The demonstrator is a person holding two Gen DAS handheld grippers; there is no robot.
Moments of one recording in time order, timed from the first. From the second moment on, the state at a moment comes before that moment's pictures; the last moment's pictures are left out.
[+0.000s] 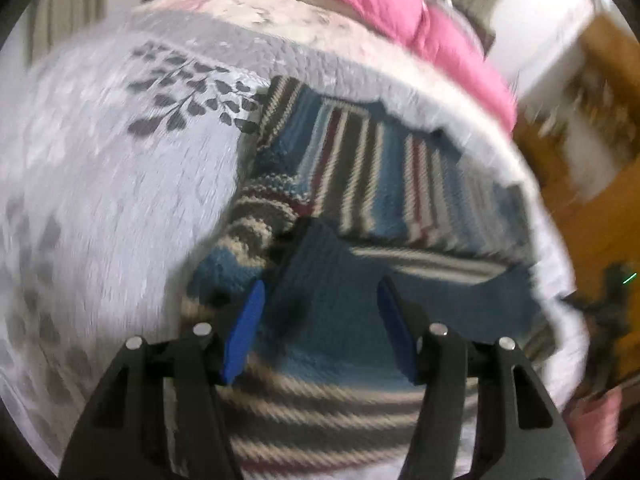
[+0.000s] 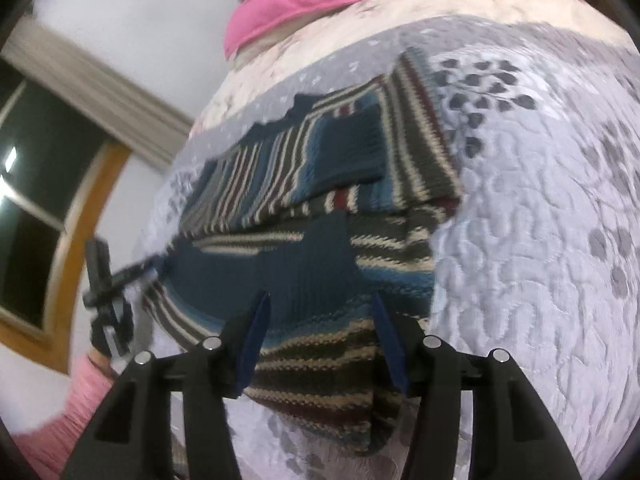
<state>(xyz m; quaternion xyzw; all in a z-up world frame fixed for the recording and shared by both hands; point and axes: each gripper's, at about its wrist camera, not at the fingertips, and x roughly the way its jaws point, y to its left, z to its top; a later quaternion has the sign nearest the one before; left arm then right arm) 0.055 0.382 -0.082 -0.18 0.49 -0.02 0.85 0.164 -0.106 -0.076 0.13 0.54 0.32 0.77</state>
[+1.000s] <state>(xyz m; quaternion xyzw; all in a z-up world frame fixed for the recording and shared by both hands) 0.081 0.341 -0.101 0.00 0.53 -0.01 0.85 0.197 -0.003 -0.117 -0.12 0.55 0.32 0.76</state>
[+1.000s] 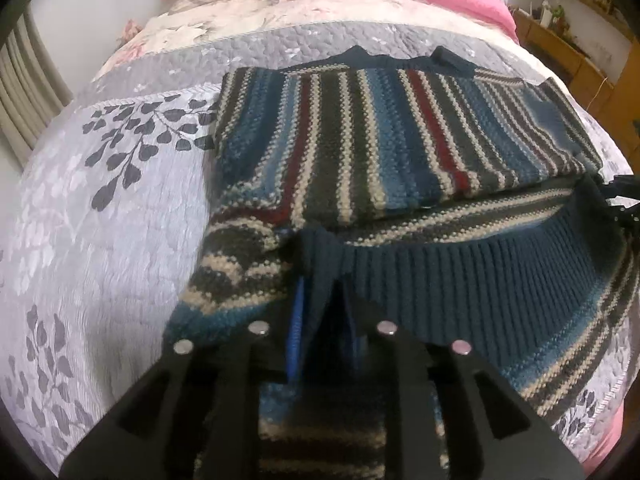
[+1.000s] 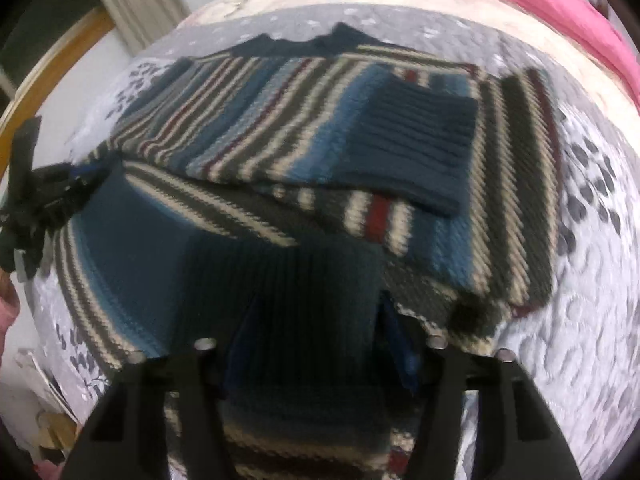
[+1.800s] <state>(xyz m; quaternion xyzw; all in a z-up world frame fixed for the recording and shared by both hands) 0.147 0.354 0.022 -0.10 0.34 0.00 0.94 0.264 -0.045 0.024 0.00 0.43 0.34 0.84</state>
